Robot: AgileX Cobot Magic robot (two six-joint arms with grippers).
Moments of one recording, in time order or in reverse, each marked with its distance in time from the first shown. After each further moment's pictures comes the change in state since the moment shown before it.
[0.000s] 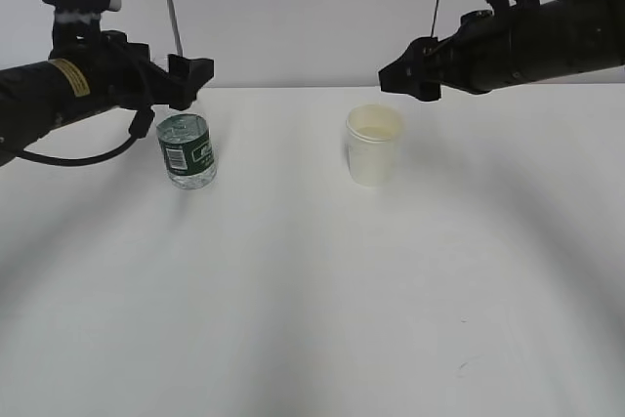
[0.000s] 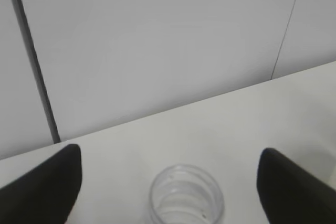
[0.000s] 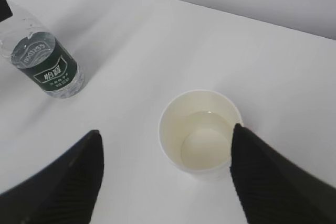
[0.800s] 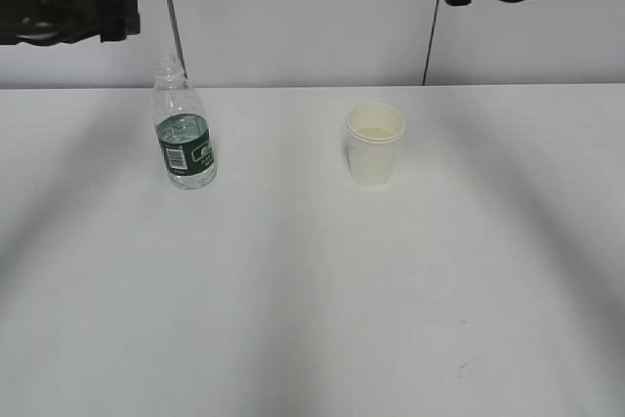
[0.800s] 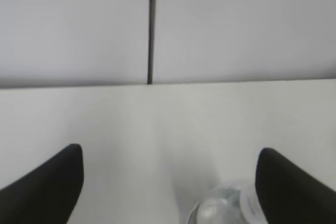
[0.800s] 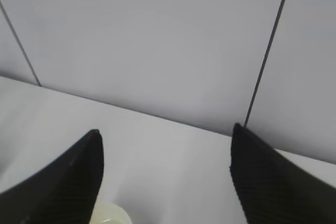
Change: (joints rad) left arm 0.000 -0.226 -0.195 -0.190 0.775 -0.040; right arm 0.000 -0.025 -0.140 0.006 0.300 0.000
